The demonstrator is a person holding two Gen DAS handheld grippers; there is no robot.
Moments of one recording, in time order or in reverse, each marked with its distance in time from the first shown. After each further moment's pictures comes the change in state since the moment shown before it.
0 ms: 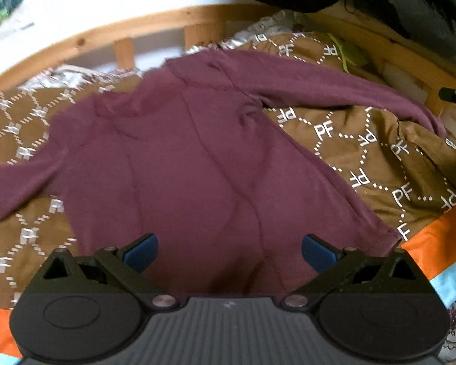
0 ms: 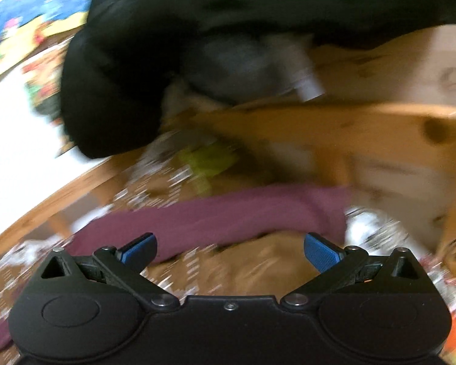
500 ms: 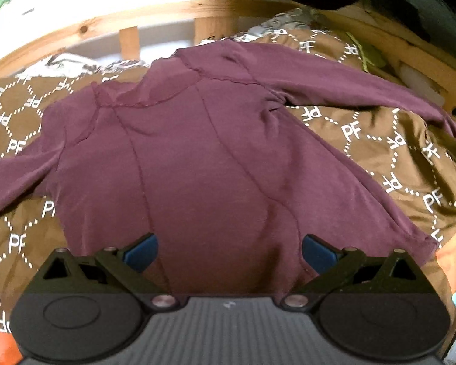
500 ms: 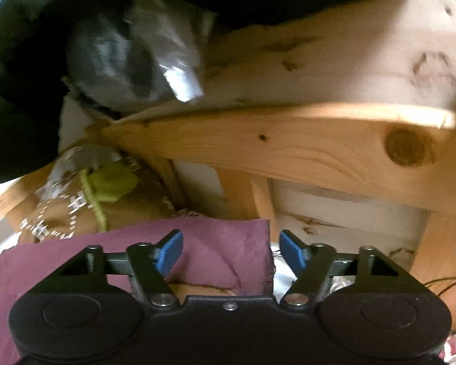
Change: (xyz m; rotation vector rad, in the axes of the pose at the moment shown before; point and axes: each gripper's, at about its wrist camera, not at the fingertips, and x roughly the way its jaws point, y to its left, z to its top) left arm 0.037 0.041 -0.001 -0.032 -0.012 -0.011; right arm 0.079 -0.037 0.013 0.045 -0.003 -0.234
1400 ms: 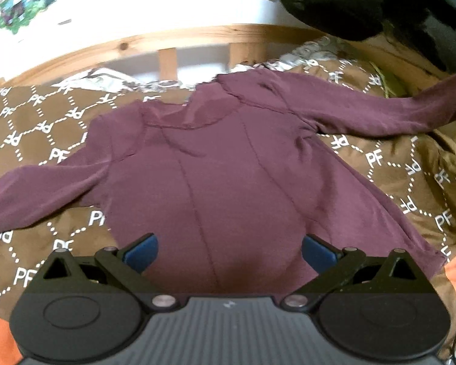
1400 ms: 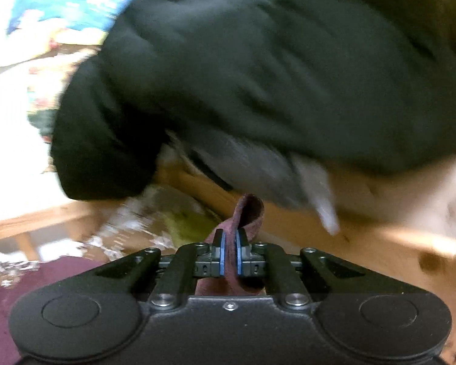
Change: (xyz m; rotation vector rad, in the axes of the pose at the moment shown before) left arm -0.040 0.036 0.005 -0.041 -0.078 0.081; right arm -0.101 0.079 0.029 -0.274 -0.251 0.284
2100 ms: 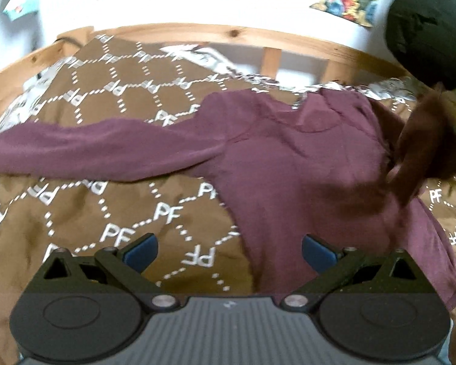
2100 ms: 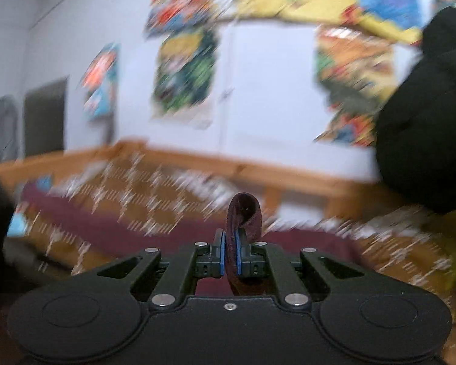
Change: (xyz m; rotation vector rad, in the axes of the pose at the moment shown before) left arm -0.032 0.124 -0.031 -0.242 0.001 0.126; right arm -0.086 0.225 -0.069 -0.411 0.150 0.798
